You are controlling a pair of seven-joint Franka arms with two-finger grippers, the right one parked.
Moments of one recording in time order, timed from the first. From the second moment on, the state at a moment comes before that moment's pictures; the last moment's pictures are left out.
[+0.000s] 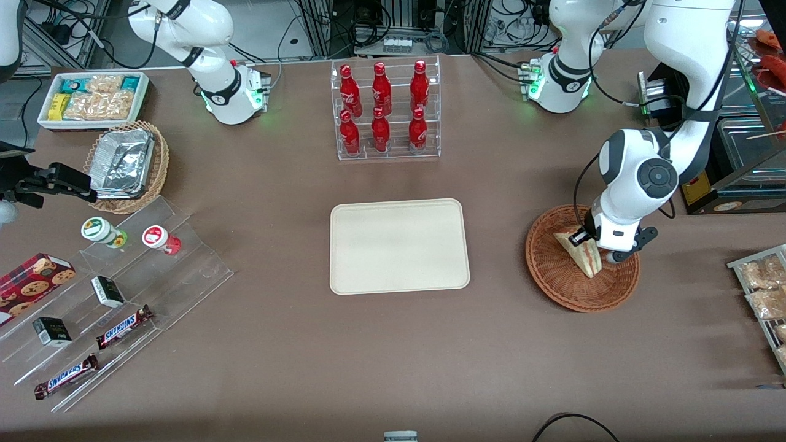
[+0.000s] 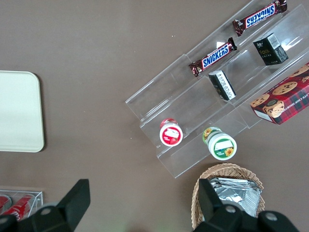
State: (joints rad) arm -0.03 0.22 -0.08 -2.30 0.04 2.49 -0.71
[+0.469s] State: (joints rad) arm -0.04 0.17 -0.08 -2.21 0.05 2.31 -0.71
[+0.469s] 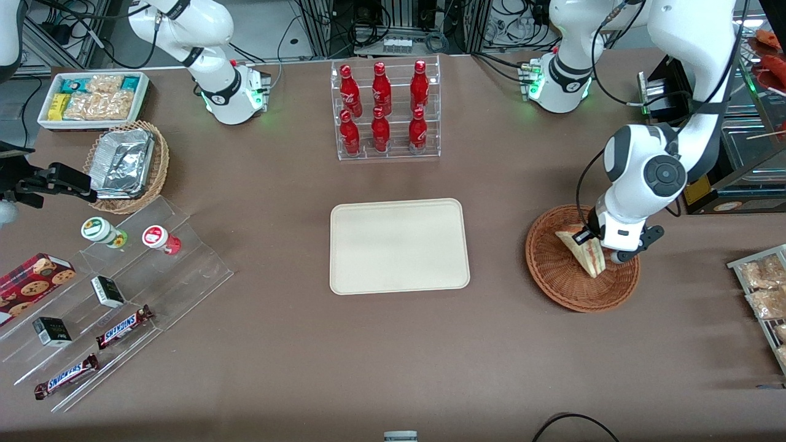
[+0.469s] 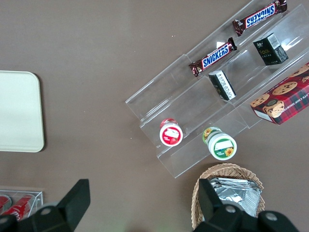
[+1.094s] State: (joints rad) arm -0.27 0.21 -0.10 -1.93 0.05 1.99 -0.75
